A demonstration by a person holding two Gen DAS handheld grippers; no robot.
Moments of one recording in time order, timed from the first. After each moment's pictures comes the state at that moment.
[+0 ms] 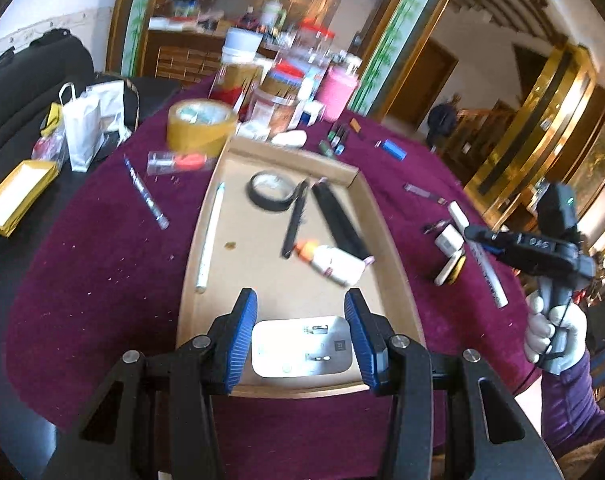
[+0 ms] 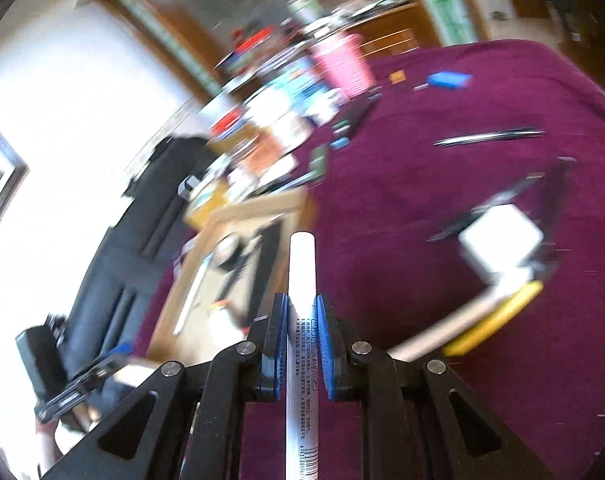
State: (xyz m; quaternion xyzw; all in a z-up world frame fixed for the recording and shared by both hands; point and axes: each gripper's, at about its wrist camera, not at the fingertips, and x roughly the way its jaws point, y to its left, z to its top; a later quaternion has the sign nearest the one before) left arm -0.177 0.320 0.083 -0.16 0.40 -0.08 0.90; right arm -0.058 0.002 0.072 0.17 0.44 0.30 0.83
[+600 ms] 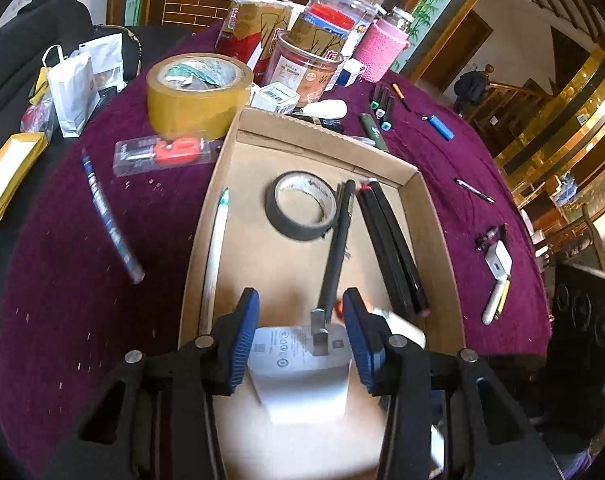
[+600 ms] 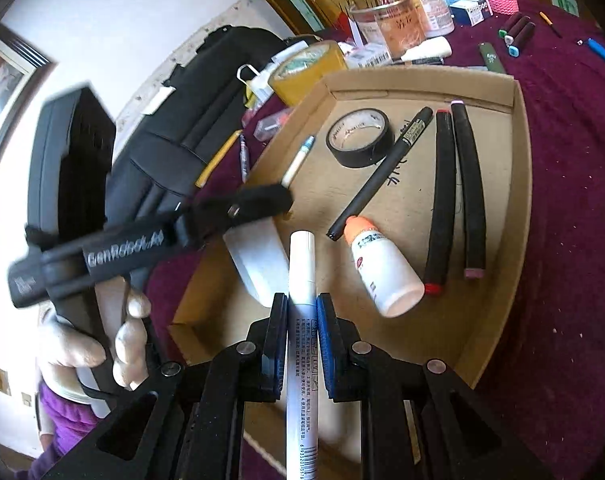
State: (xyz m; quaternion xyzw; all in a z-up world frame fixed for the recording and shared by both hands) left arm -0.056 0.332 0.049 -0.17 0.49 -0.06 0.85; right arm -0.066 0.173 0.015 0.07 0.53 0.40 0.74
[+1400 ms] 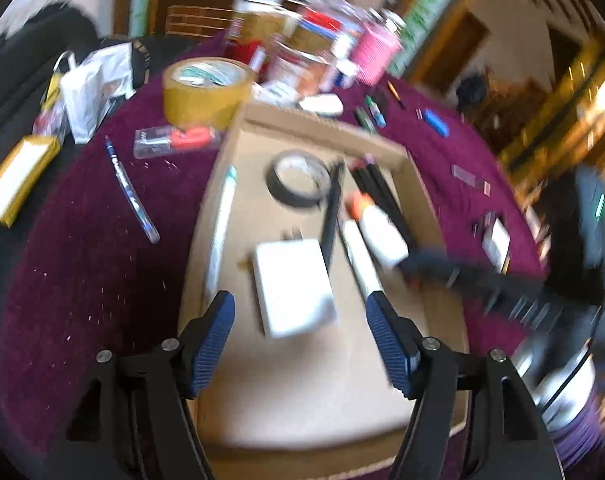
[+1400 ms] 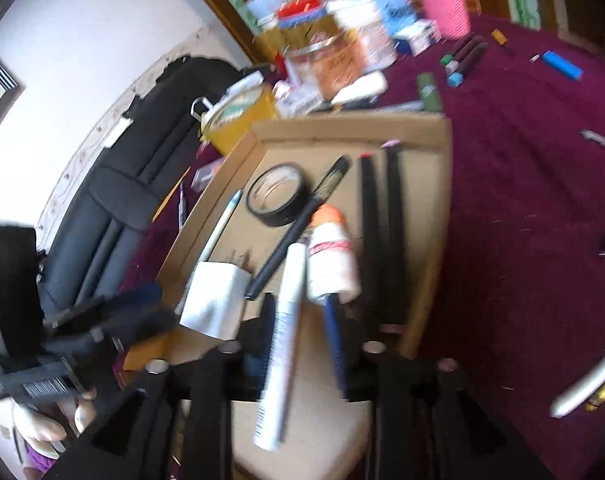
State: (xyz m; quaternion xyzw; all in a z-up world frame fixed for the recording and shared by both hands) left arm -0.104 0.314 0.055 -0.12 0.49 -0.05 0.86; right arm -0.028 0.140 0.027 0.07 0.50 0.33 0.80
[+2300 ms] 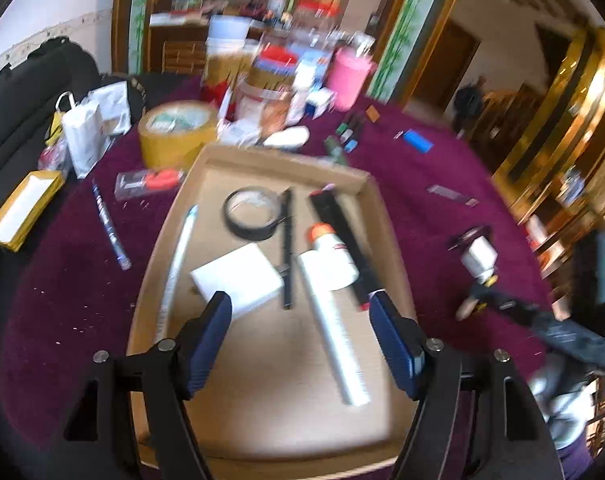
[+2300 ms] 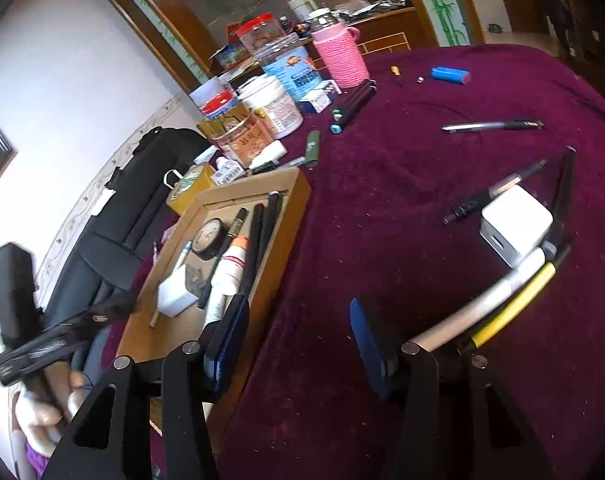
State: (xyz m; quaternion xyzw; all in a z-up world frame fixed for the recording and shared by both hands) left arm -0.112 0.269 0.089 -0.13 0.41 -0.04 0.90; right arm -0.064 0.014 0.037 0.14 0.43 0.26 0.85
